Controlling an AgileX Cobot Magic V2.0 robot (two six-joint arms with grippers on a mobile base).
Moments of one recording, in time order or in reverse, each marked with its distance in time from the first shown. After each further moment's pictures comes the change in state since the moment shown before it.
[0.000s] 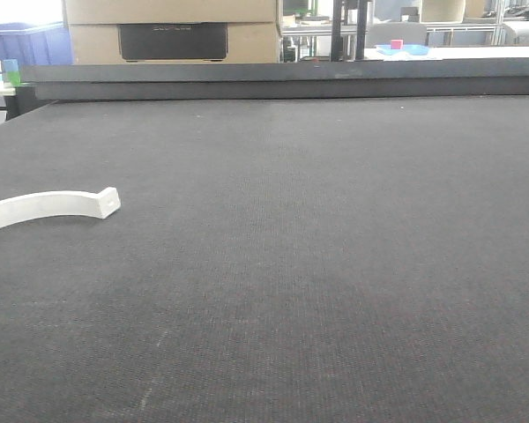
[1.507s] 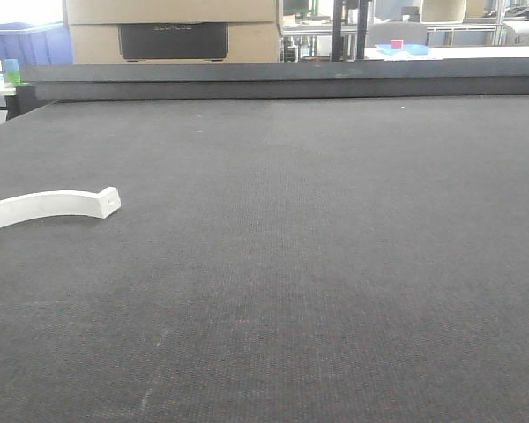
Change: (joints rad) left arm 0.000 0.000 0.000 0.000 -0.118 0.000; right arm 0.000 0.000 0.000 -0.078 -0.188 0.000
